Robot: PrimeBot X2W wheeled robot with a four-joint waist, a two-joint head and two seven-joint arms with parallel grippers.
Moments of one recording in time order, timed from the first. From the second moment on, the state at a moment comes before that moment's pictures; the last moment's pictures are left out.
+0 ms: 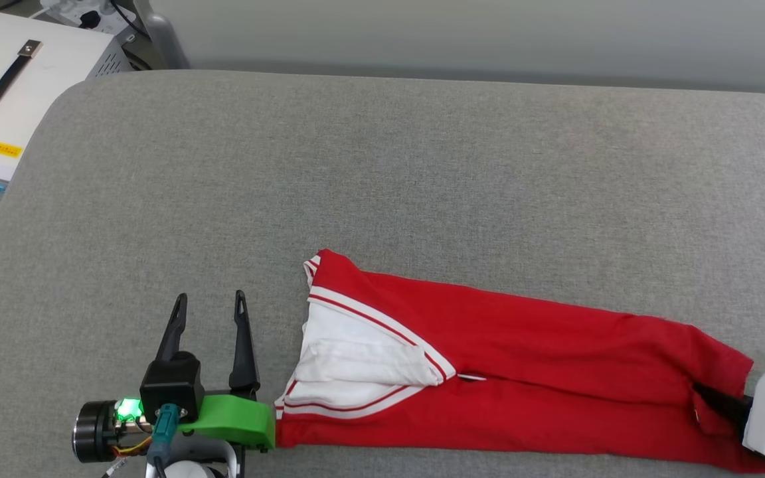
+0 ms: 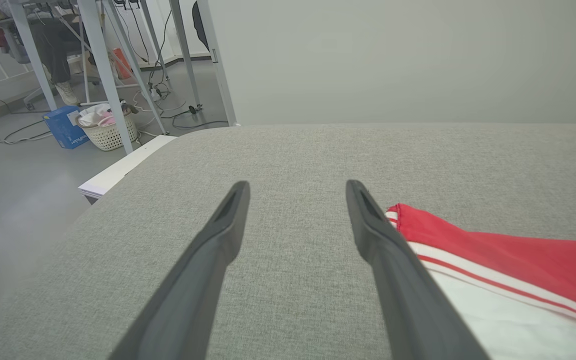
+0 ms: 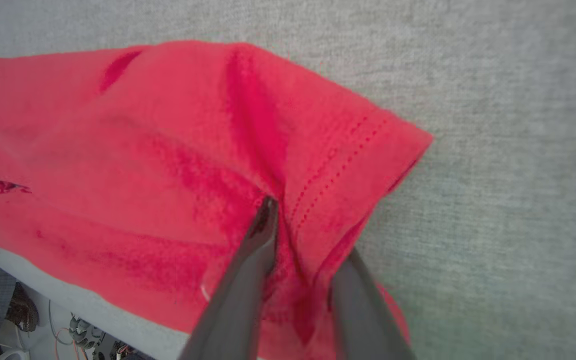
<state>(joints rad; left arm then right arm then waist) -0.04 0.21 -0.26 0.06 -0.21 0.26 -0.26 -0.17 -0.66 0.37 0.37 1.09 0.13 0.52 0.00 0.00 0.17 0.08</state>
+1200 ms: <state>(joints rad) 0.05 0.11 -0.13 0.08 -0.05 0.11 -0.26 -0.13 -0.80 0.41 0.16 1.10 0.13 0.50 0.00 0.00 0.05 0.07</state>
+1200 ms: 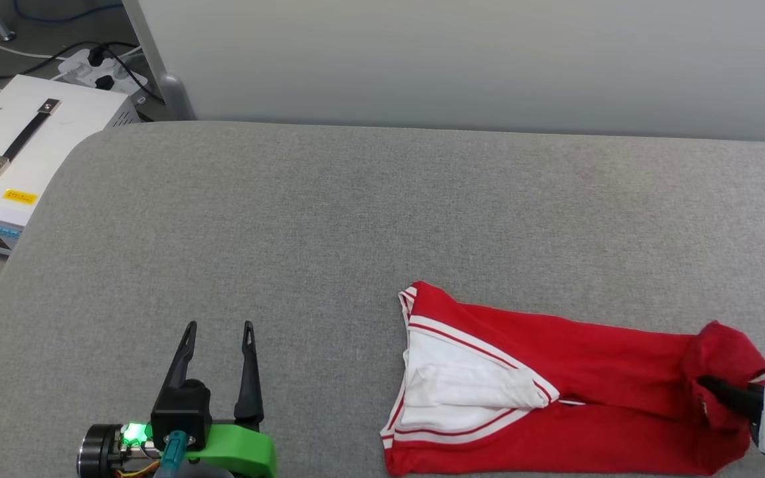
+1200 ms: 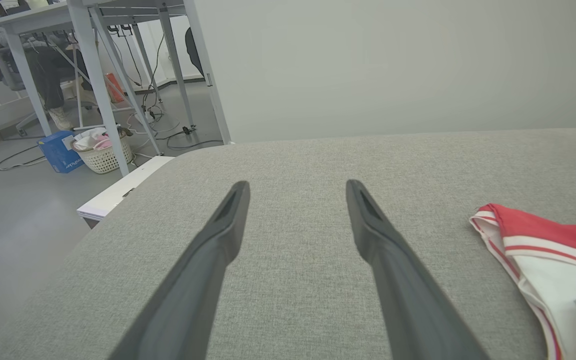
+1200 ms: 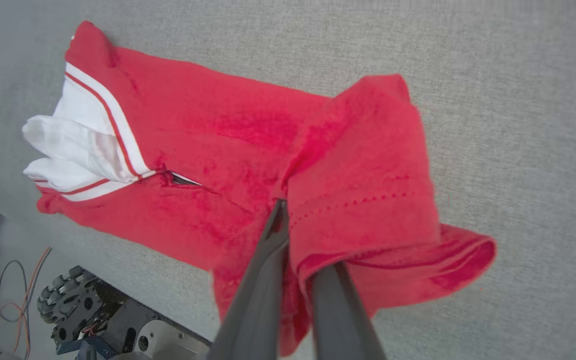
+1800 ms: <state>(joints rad) 0.01 0.09 -0.15 0.08 -0.04 0.09 -0.26 -0.44 -0.60 0.69 0.03 0.97 0.13 0.68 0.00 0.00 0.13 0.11</state>
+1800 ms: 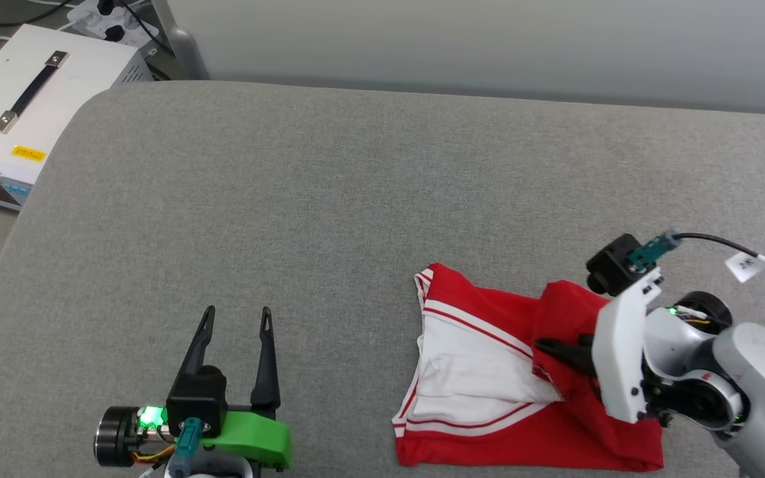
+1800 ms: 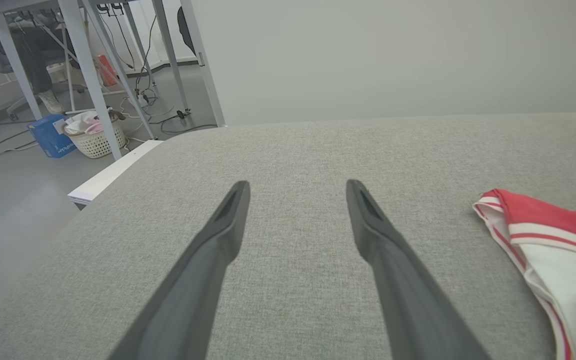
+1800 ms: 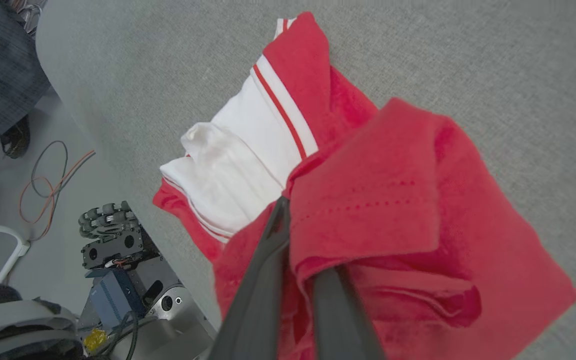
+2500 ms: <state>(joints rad) -0.04 0.07 -0.15 0.09 -0.03 0.08 -0.26 -0.60 -0.47 0.99 0.31 0.95 0.13 0.47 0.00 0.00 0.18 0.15</state>
